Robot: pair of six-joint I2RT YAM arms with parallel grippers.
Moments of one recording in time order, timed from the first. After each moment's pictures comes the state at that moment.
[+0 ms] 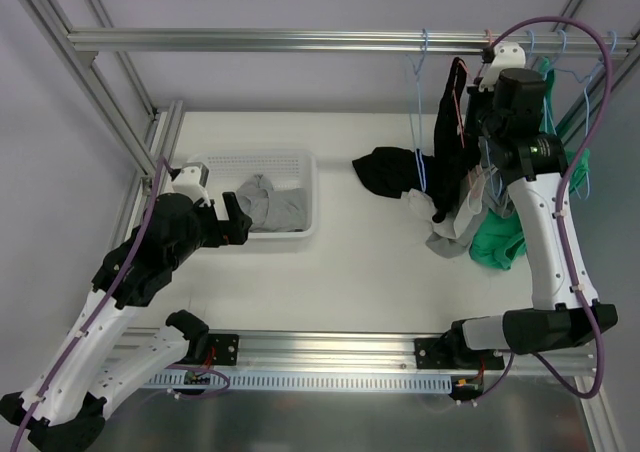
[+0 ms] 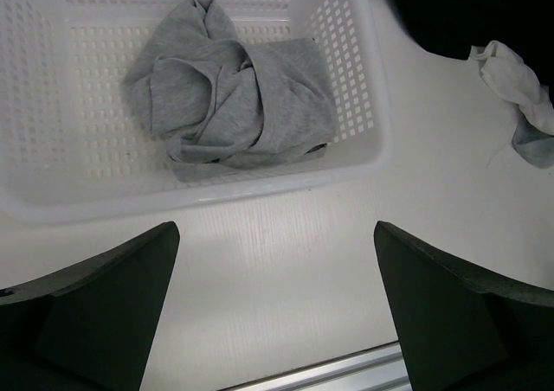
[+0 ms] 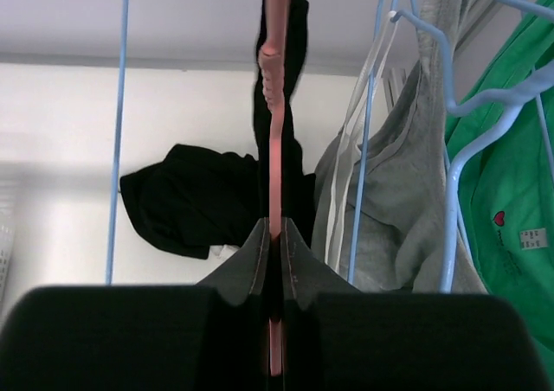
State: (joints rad) left arm -0.53 0.69 0.98 -0.81 -0.19 -0.43; right arm 0.16 1.37 1.72 -0.72 0.19 -0.03
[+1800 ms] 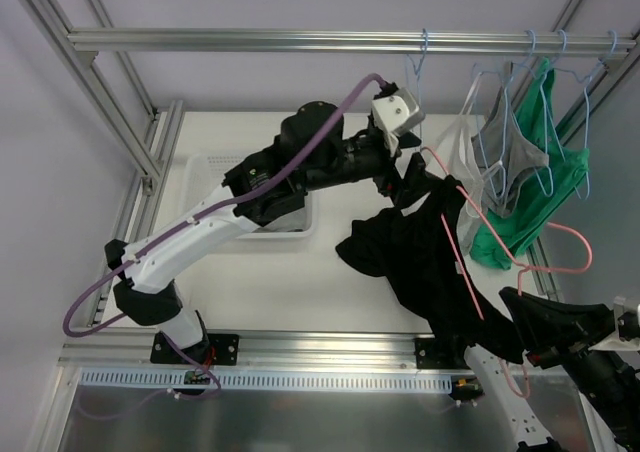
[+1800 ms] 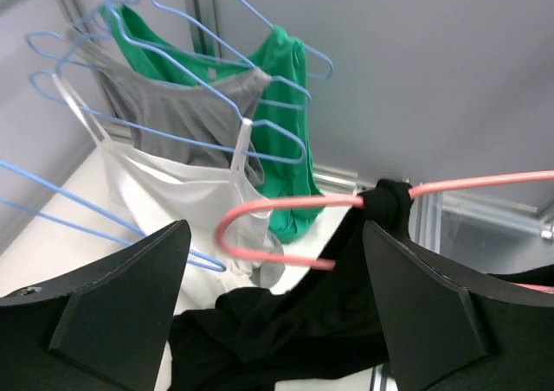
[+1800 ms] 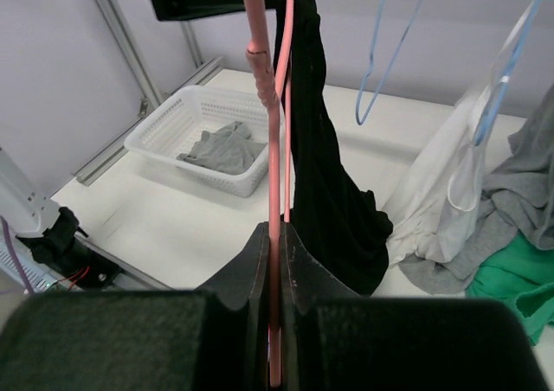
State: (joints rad) left arm -1.12 1.61 2.03 -0.42 0.14 -0.03; right arm 0.18 0.40 1.74 -1.30 -0.31 0.15
